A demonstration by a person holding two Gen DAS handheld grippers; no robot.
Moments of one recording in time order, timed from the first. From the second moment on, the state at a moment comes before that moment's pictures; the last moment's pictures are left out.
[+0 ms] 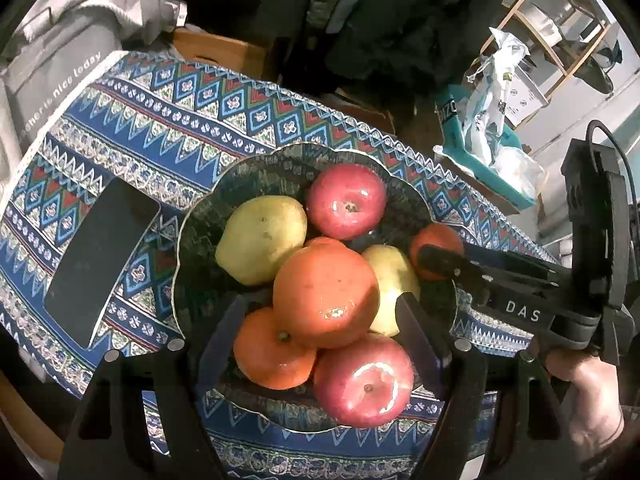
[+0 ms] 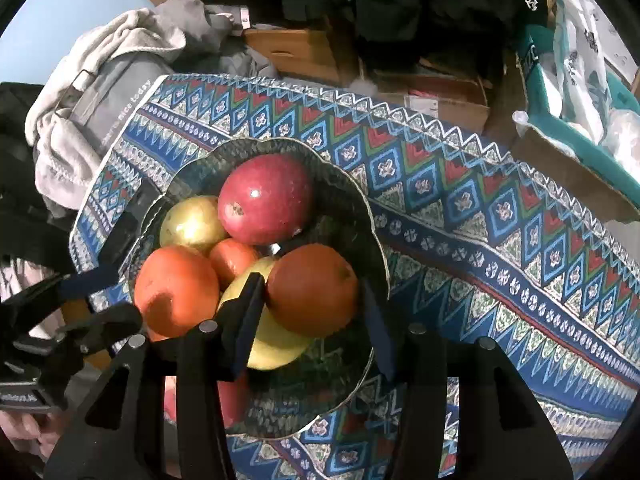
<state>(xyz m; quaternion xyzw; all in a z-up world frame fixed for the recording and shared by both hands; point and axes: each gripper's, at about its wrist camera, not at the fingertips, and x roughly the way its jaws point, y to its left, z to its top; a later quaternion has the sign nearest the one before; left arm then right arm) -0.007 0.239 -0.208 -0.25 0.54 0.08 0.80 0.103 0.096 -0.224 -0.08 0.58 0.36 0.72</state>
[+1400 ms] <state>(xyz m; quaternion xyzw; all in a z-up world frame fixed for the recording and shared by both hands) -0.049 0.174 -0.056 -0.11 0.43 0.09 0.89 0.027 -0.007 -0.042 -0.06 0.44 0.35 0.83</state>
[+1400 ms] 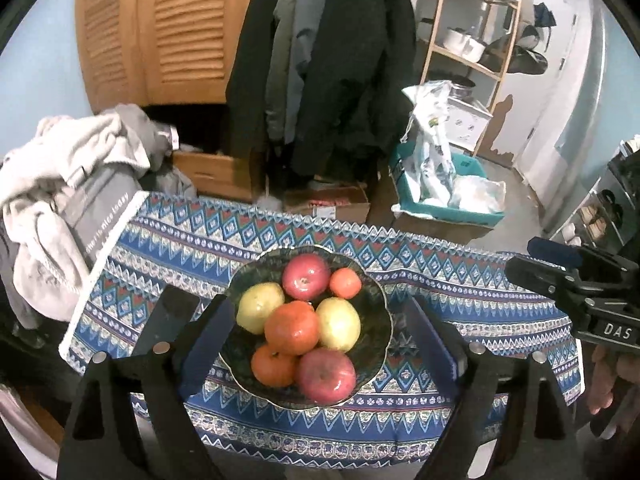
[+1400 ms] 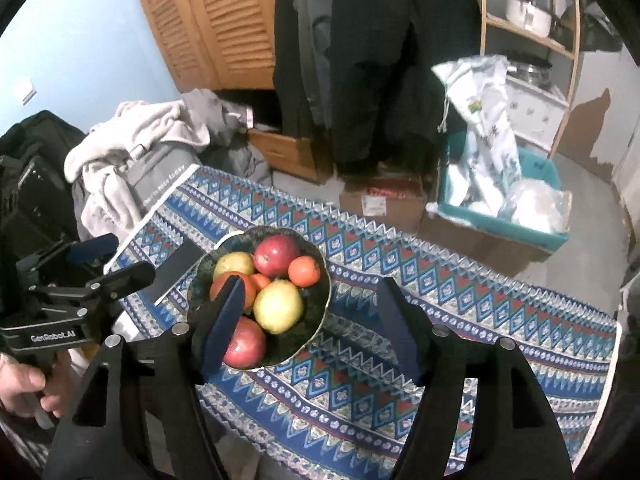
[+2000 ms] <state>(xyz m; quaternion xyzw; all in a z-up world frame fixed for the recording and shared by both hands) -0.063 0.150 -0.005 -0.08 0.39 0.10 0.91 0.005 -0.047 0.009 -0.05 0.38 0.32 0.87</state>
